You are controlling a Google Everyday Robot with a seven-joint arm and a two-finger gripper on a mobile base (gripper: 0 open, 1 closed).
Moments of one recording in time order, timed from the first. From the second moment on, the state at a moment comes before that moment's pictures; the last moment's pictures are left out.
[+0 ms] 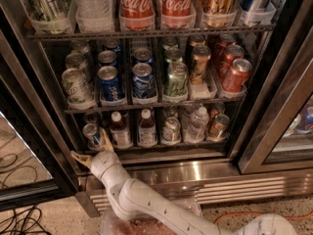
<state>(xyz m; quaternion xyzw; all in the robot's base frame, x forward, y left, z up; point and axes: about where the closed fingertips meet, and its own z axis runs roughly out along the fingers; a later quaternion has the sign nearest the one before) 0.599 0.224 0.610 -0.31 0.60 0.13 0.73</state>
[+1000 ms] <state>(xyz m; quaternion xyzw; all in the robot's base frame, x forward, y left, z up) 0.600 0.209 0.620 -0.30 0.60 0.13 0.73</state>
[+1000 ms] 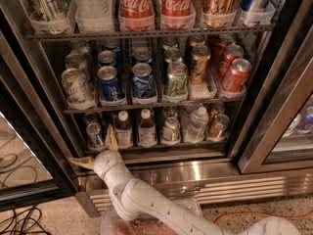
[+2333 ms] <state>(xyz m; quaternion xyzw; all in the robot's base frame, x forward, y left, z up) 0.600 0.209 0.620 -0.30 0.60 0.13 0.73</state>
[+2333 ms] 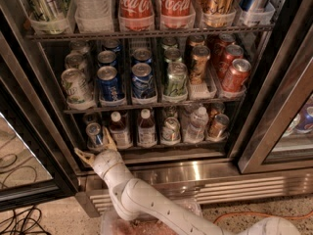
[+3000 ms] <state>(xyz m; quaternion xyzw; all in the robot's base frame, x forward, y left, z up) 0.608 0.206 0.625 -0.28 0.59 0.11 0.75</state>
